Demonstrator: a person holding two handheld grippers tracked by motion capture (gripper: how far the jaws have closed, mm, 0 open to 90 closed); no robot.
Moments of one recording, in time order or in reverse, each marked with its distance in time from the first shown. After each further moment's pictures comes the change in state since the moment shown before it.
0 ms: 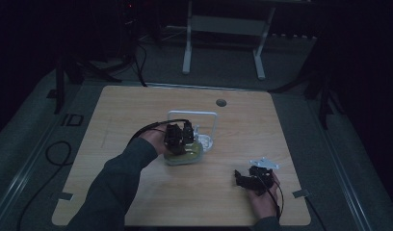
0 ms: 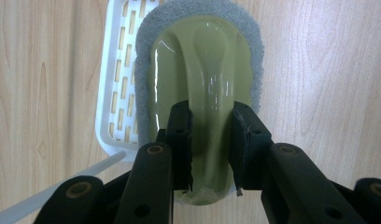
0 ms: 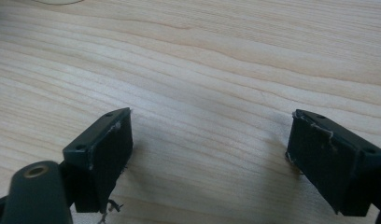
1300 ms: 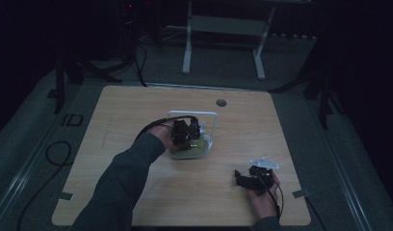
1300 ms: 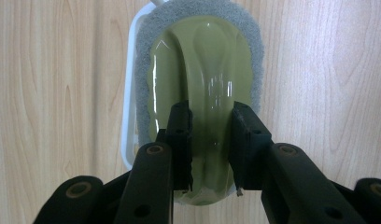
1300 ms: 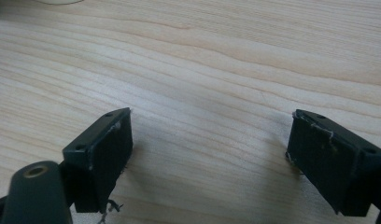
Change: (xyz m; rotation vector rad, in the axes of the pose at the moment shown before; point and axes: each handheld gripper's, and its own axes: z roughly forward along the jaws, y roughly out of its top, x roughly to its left) left arm 0.013 0.019 0.007 0.002 0.041 0.050; right arm 0.000 0.000 0.000 0.001 0.000 0.000
